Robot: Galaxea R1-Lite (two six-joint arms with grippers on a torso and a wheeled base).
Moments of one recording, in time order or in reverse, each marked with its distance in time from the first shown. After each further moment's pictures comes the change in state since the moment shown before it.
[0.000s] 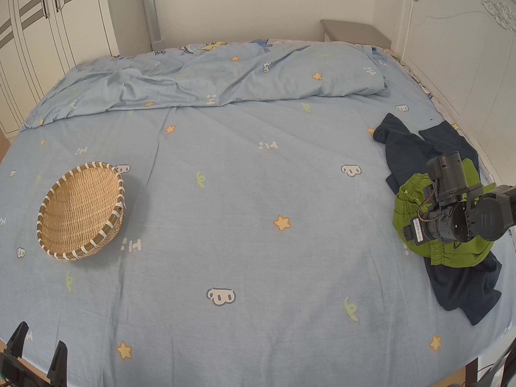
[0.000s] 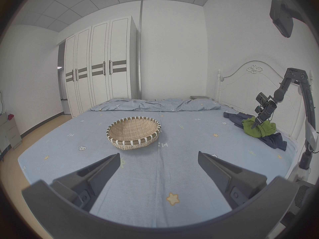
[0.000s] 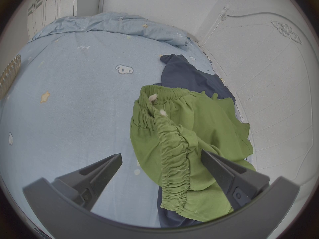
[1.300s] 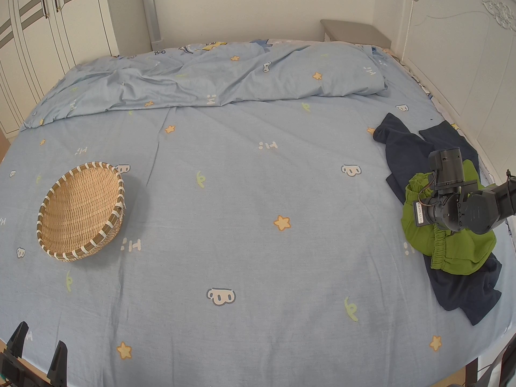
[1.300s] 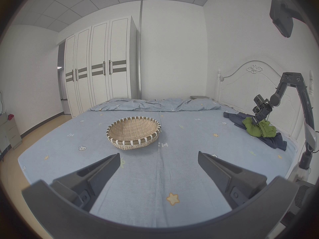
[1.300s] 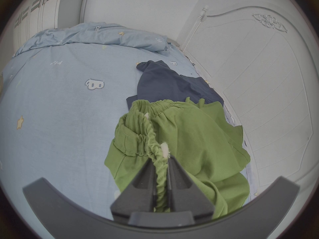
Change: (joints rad) left arm 0.000 0.000 0.000 0.000 0.000 0.000; right arm -0.097 0.106 -0.045 -0.190 -0.043 -0.004
